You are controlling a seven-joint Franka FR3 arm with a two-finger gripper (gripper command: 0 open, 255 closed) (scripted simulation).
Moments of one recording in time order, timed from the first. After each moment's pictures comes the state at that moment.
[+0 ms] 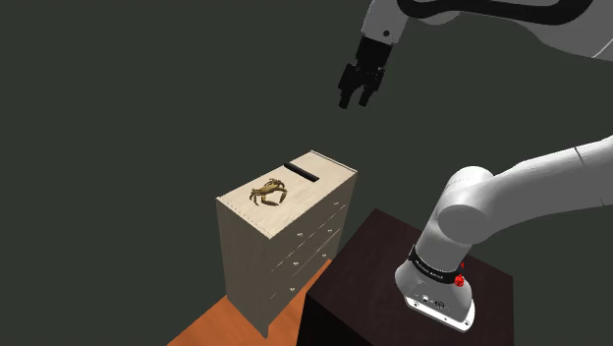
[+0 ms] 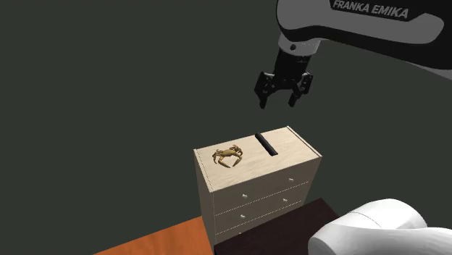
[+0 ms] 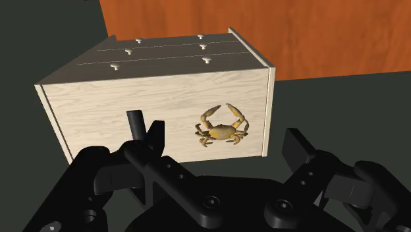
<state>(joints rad) 0.00 -0.78 -0.02 -2.30 0.05 1.66 0.13</state>
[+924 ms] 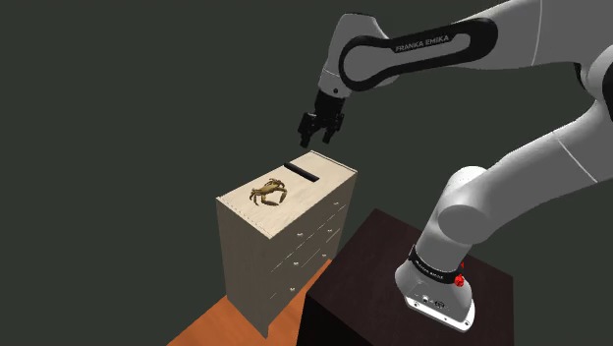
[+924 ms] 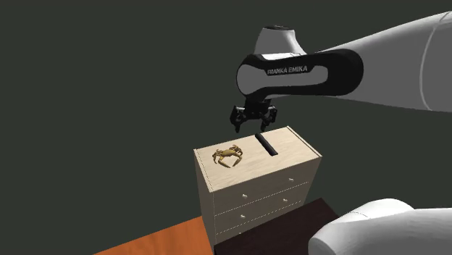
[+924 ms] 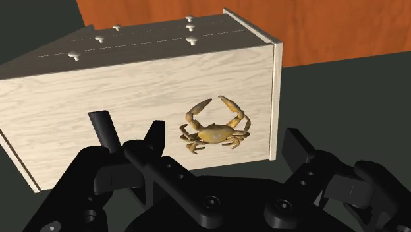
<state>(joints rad) 0.01 -0.56 0.06 -2.51 0.09 2.11 0.22</state>
